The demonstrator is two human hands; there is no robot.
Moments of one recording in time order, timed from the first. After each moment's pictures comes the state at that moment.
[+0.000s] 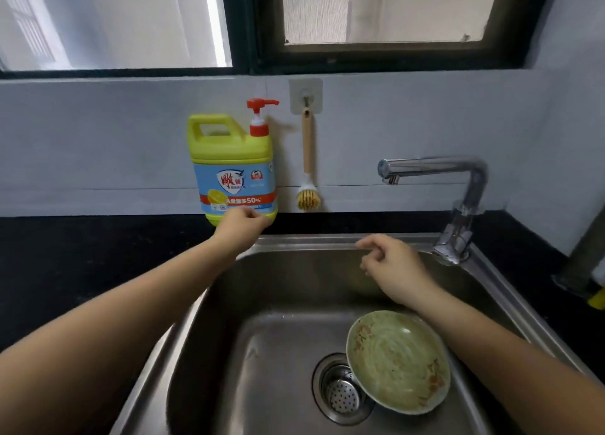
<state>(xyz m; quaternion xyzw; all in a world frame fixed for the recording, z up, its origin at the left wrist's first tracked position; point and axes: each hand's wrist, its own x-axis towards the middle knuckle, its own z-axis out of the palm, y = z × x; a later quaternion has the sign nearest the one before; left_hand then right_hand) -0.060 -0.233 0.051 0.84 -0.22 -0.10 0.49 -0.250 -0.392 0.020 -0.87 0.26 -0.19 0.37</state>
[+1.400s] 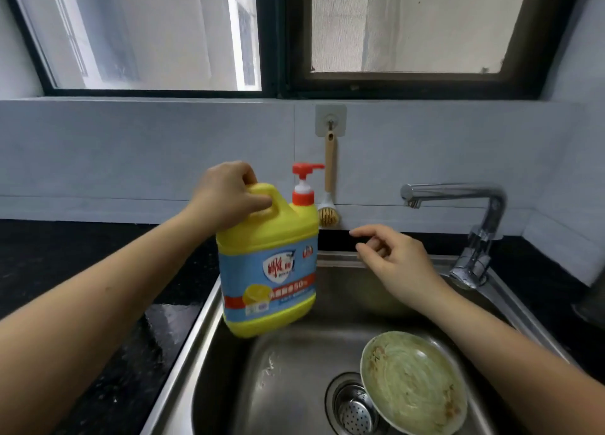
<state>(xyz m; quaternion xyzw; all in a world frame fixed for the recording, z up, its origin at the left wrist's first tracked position) -0.062 -0.184 0.143 0.89 -0.32 0.14 0.28 -0.236 -0.365 0.061 -0.88 0.11 -0.29 0.37</state>
